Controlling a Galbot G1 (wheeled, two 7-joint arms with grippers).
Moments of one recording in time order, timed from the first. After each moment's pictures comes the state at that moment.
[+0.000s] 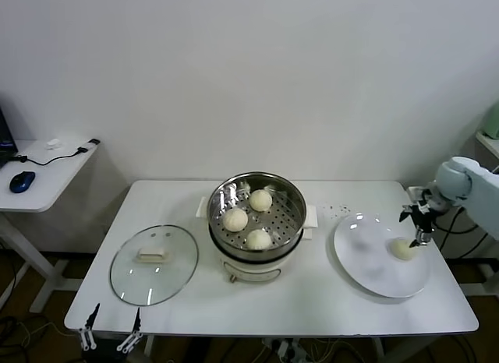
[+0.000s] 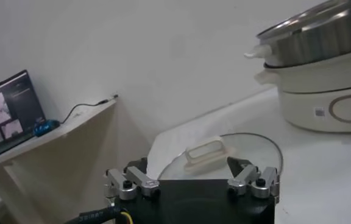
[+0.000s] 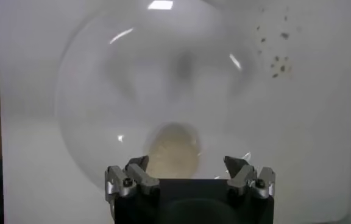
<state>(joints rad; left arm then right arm) 1.88 -1.59 -0.80 -1.99 0.24 -0.22 0.03 0.15 0.63 -0.97 0.91 -0.04 -0.03 -1.12</state>
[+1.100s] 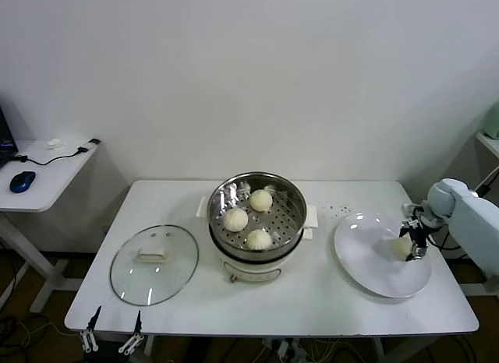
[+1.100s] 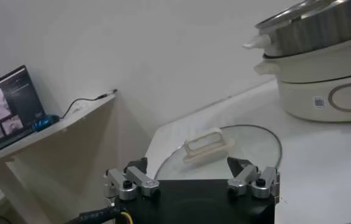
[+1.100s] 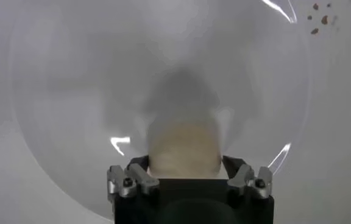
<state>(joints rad) 1.87 -1.60 -0.80 -1.98 0.27 -0.22 0.03 -0.03 0.79 -0.70 0.66 -0.22 0.02 -1.14</state>
